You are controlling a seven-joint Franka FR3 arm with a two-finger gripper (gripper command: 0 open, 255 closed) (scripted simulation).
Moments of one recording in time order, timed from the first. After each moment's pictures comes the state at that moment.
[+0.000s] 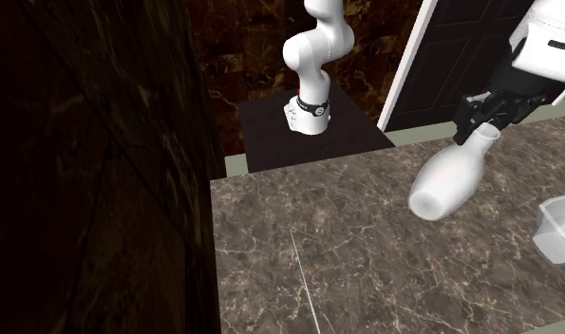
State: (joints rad) arm 0.14 -0.04 -0.07 -1.75 -0.02 1.71 0.30
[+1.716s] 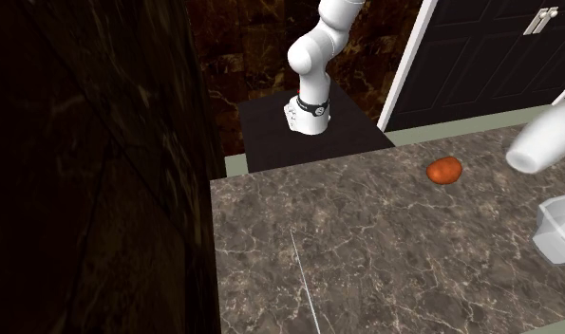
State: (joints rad) arm 0.48 0.38 0.18 -1.19 -0.08 1.55 0.88
